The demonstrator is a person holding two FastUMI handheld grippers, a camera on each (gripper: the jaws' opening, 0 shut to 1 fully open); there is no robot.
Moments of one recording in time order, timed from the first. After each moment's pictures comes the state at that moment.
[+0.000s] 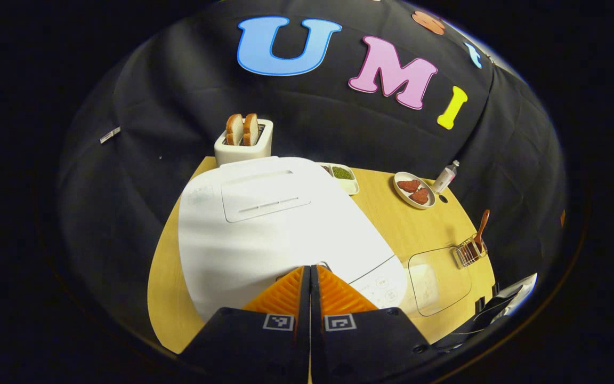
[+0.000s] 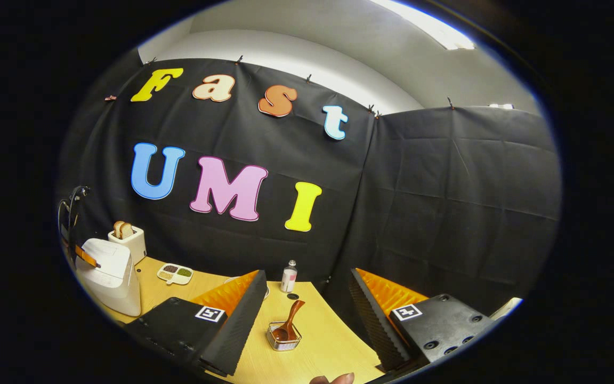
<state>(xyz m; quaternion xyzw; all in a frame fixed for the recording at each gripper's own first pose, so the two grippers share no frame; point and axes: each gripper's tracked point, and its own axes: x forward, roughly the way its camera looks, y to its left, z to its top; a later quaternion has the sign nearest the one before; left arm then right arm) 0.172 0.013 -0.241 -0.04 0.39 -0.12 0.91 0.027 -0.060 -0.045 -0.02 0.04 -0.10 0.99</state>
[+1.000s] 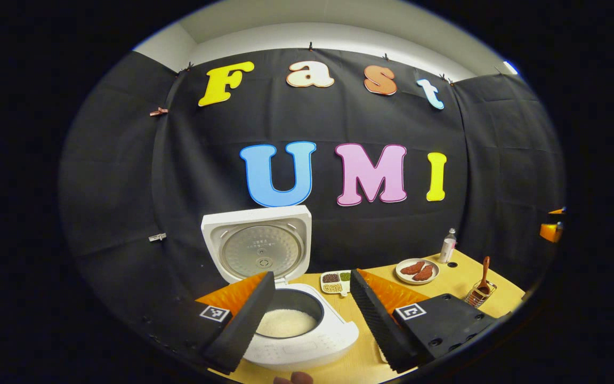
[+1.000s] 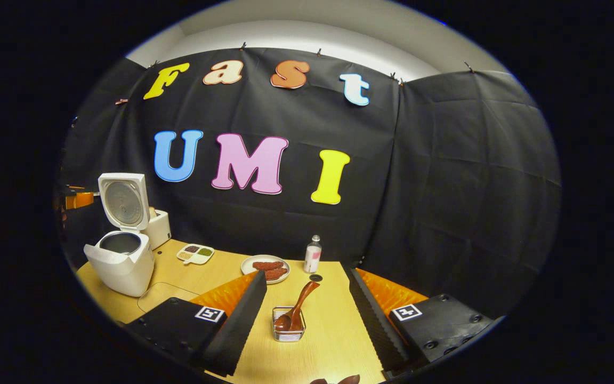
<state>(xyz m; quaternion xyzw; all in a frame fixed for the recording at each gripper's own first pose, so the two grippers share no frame) 0.114 -0.038 -0.069 0.02 0.08 -0.04 1.00 0.086 -0.102 -0.155 0.02 0.11 0.04 0.99</state>
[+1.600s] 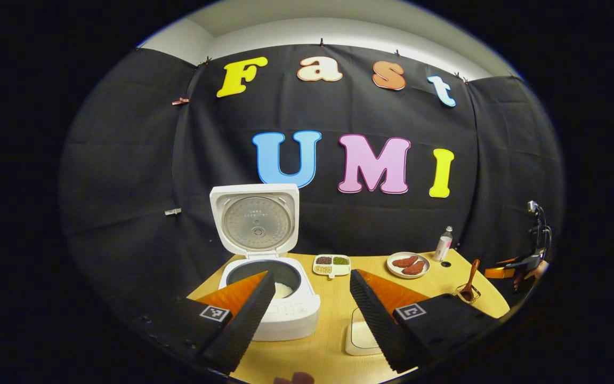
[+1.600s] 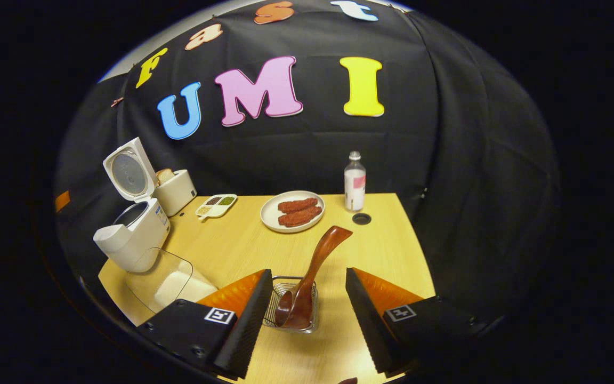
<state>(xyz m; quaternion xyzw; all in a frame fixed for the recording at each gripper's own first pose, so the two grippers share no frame) 0.048 -0.102 -0.089 -0.01 0.12 0.02 0.99 0.190 -0.081 -0.348 0.12 0.30 0.19 0.93</state>
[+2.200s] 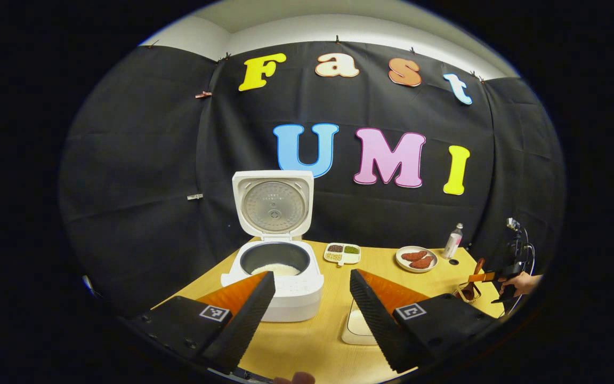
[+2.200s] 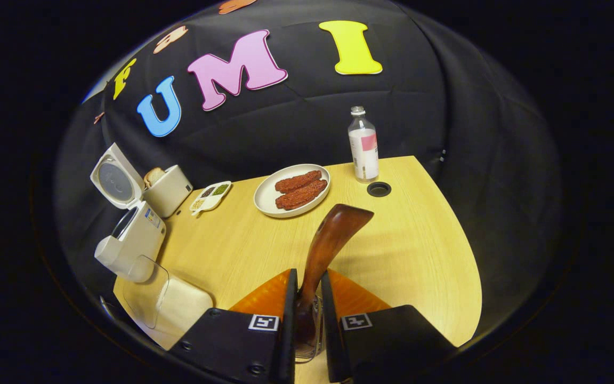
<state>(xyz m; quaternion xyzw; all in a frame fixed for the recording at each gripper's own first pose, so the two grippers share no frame) 0.007 -0.103 -0.098 -0.03 0.14 0.08 0.99 0.233 -0.050 -0.407 0.18 0.35 0.20 0.90</state>
